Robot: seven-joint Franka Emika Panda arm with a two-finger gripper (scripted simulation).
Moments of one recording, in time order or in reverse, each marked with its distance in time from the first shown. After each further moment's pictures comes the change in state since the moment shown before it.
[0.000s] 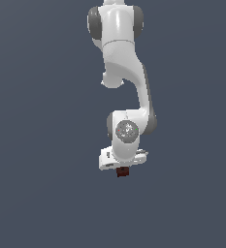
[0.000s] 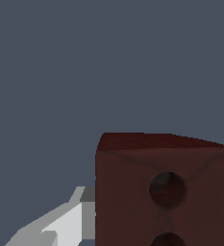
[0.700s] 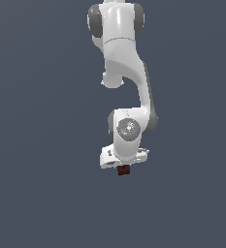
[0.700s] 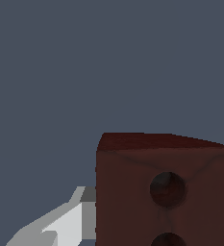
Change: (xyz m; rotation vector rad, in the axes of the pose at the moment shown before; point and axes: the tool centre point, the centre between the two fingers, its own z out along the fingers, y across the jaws) arm -0.005 -0.005 -0.003 0.000 -0.002 0.000
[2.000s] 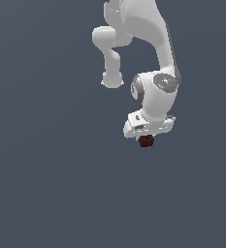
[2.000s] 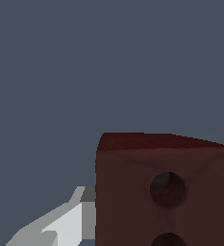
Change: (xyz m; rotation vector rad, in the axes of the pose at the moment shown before) arm -0.078 -0.115 -0.090 -0.001 0.002 -0.002
